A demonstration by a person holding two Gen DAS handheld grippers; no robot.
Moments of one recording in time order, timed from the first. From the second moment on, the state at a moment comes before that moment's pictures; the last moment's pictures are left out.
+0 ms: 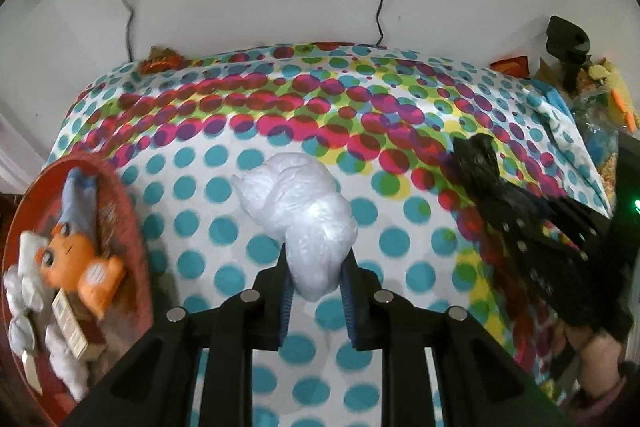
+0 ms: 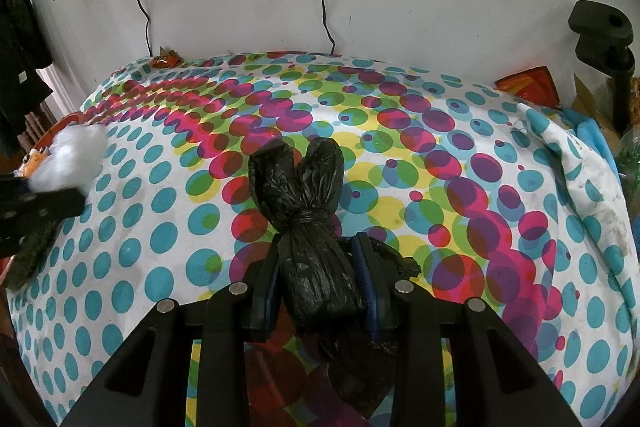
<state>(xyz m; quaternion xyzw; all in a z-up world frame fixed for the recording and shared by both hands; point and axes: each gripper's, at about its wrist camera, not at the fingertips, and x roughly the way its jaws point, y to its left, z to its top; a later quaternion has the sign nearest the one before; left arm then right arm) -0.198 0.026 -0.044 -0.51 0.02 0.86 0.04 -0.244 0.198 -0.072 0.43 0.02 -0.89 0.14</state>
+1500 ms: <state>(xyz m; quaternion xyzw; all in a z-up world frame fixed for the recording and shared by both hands) -0.136 -0.249 -0.028 -0.51 -0.03 0.85 -0.13 -0.242 0.190 -0.074 0.43 0.06 -0.89 0.12</state>
